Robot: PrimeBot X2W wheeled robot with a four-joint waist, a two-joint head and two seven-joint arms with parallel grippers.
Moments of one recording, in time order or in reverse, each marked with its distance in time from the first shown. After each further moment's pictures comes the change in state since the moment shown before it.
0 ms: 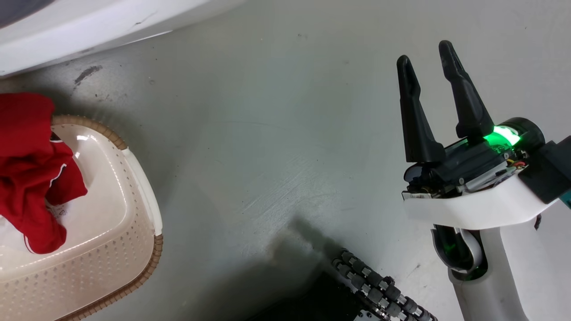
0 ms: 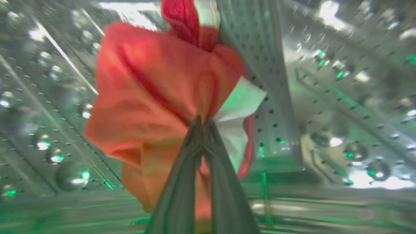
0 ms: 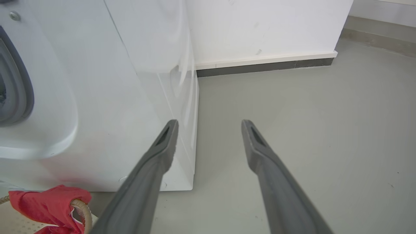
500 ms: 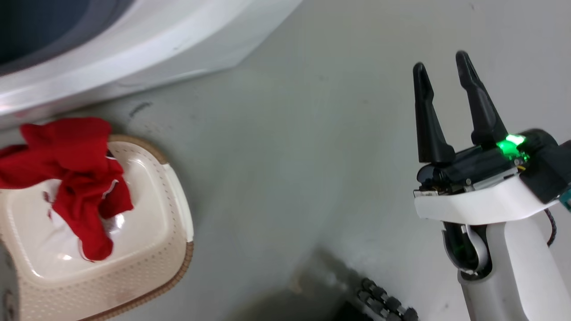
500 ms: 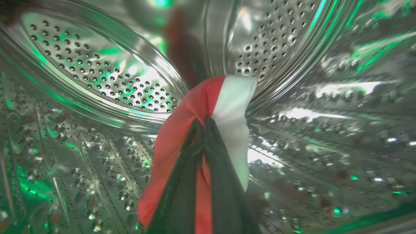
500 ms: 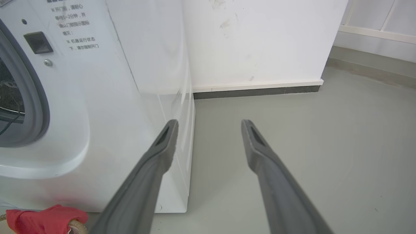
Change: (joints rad) left arm 0.280 -0.065 0.024 -0.137 -0.102 0.064 -0.634; right arm 0.021 0.001 -0.064 0.048 -0.077 0.000 0.000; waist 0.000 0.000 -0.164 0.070
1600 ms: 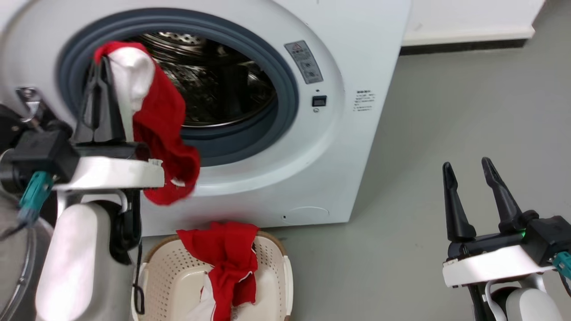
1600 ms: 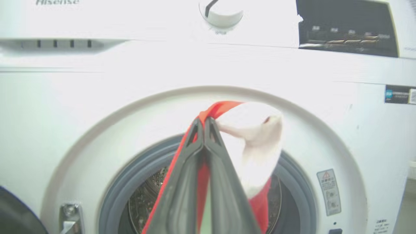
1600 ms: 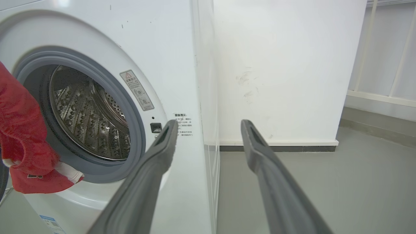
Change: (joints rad) left arm 0.765 -0.277 0.007 -0.352 -0.225 -0.071 -0.407; right arm 0.308 0.001 -0.168 0.025 -0.166 0.000 0.065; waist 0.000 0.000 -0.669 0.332
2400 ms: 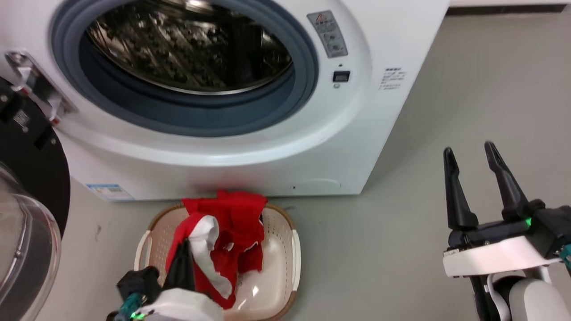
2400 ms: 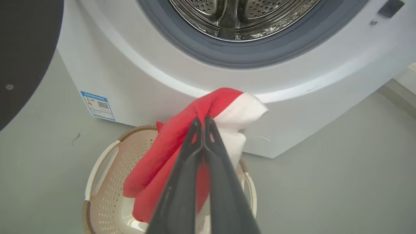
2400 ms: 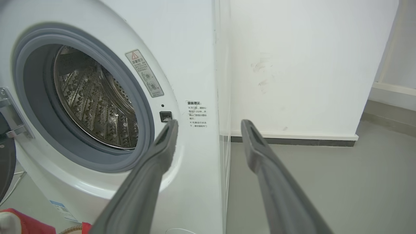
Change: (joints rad) left arm 0.461 -0.148 -0.097 0.132 -0.134 0.065 -0.004; right arm -0.012 -0.001 0.011 -0.073 -0.009 0.000 0.033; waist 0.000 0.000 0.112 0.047
